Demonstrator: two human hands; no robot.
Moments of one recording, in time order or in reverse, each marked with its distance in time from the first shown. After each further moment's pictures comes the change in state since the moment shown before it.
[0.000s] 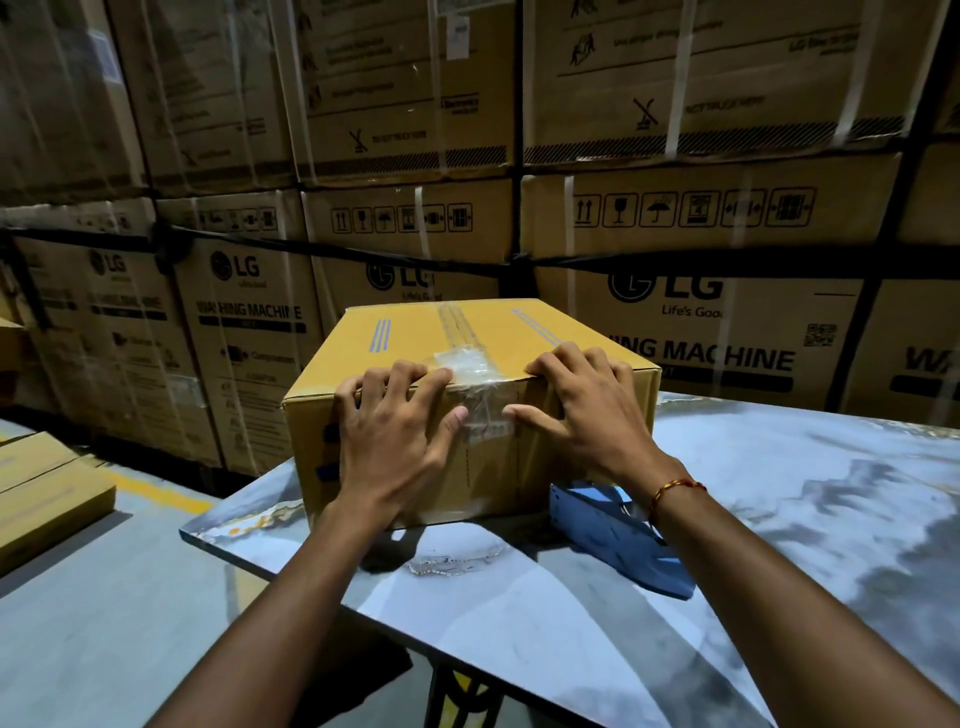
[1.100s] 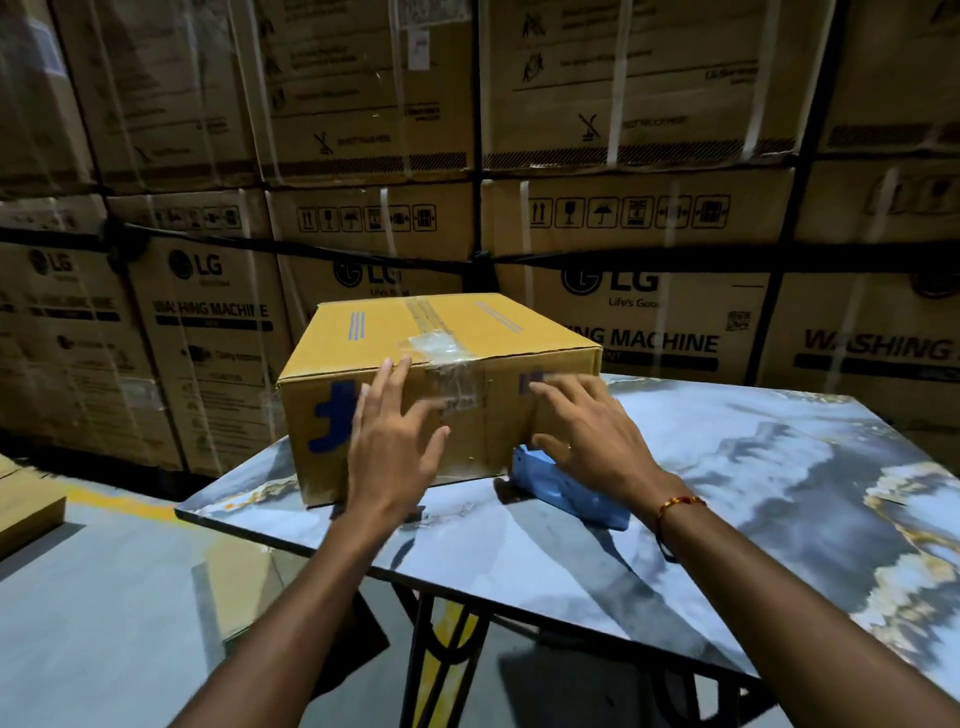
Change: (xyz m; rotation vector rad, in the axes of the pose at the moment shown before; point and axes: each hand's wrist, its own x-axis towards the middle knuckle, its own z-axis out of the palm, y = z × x) left_hand -0.040 0.025 -0.018 -0.260 -0.104 -0.031; right_hand -0.078 -0.001 -0.041 -0.057 -0.169 0.055
